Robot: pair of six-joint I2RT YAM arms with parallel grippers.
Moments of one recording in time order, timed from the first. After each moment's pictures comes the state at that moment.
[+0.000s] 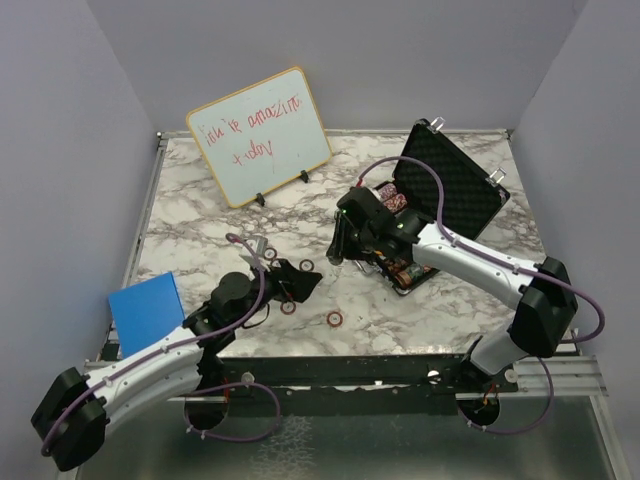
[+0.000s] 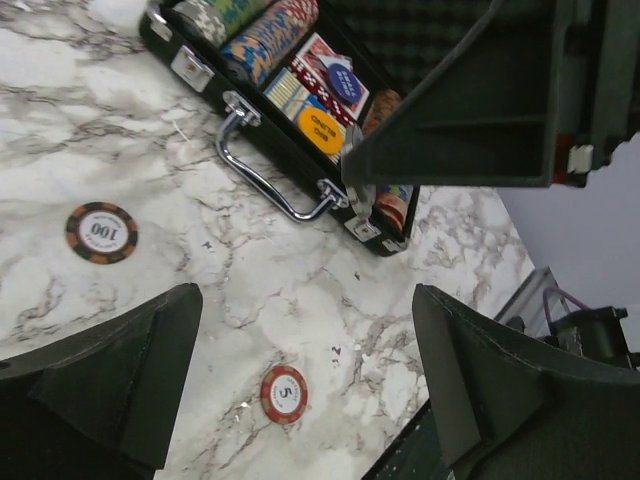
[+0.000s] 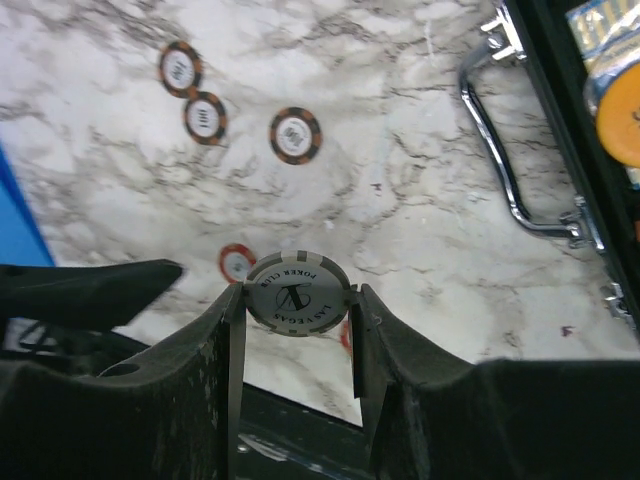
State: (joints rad) left arm -0.79 0.67 0.20 0.33 -0.09 -0.72; right arm 0.87 1.56 1.28 -0.65 0.15 0.79
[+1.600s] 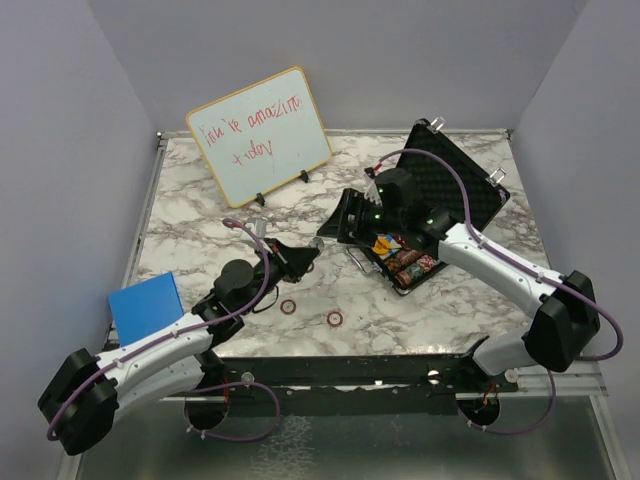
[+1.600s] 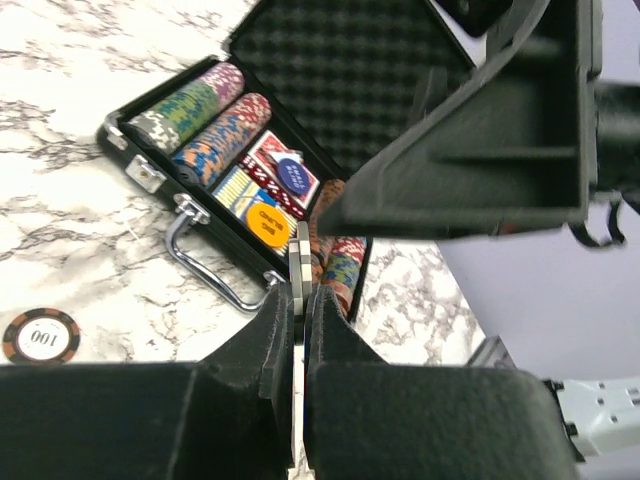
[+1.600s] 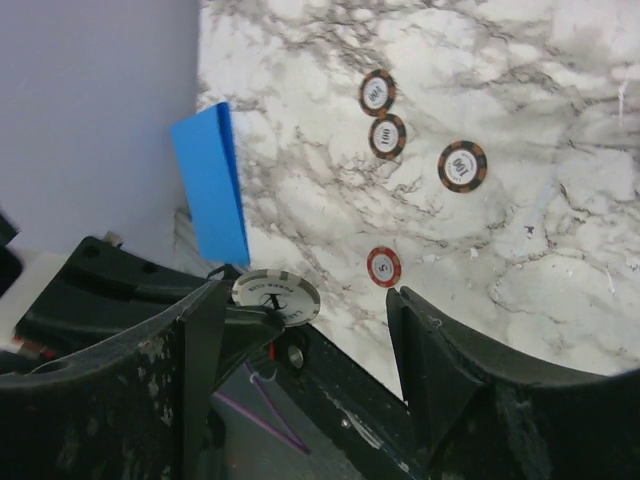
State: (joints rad) left arm -0.79 0.87 0.32 0.54 -0.11 -0.77; right arm 0.73 1.44 1.17 -0.33 -0.25 0.88
